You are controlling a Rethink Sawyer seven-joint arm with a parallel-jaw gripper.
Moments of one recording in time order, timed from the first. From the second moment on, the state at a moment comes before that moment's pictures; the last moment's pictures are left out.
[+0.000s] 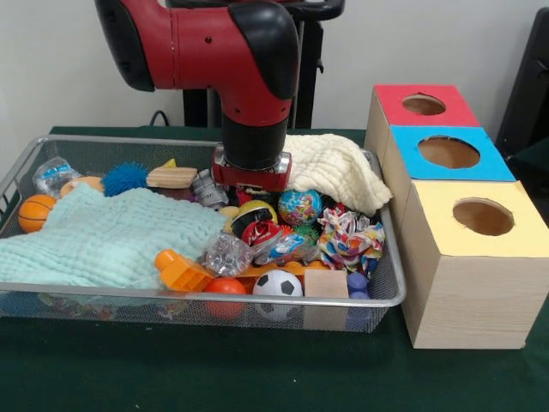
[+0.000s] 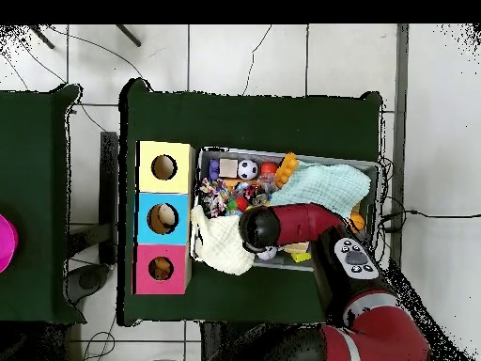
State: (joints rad) arm -0.46 -0.43 0.21 1.62 -0.51 0.54 2.01
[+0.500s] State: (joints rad) arm -0.50 -0.44 0.26 1.62 -0.54 0.56 2.01
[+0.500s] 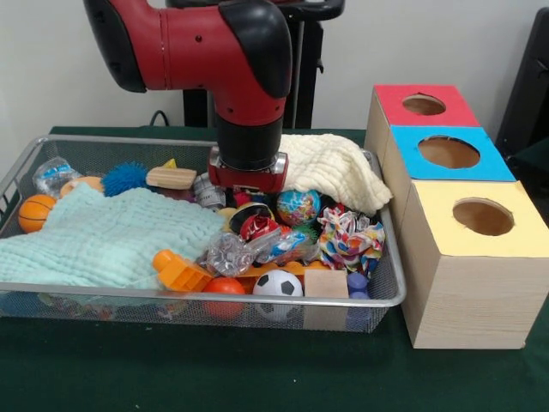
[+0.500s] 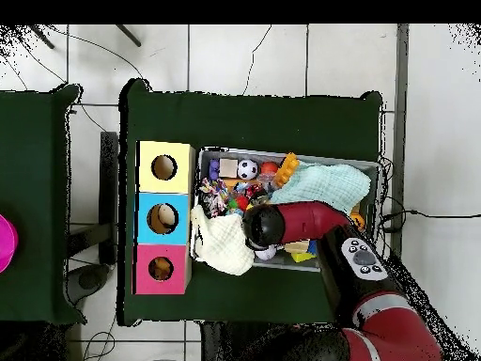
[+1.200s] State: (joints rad) arm -0.53 -0.56 0.34 1.62 -0.54 0.86 1.98
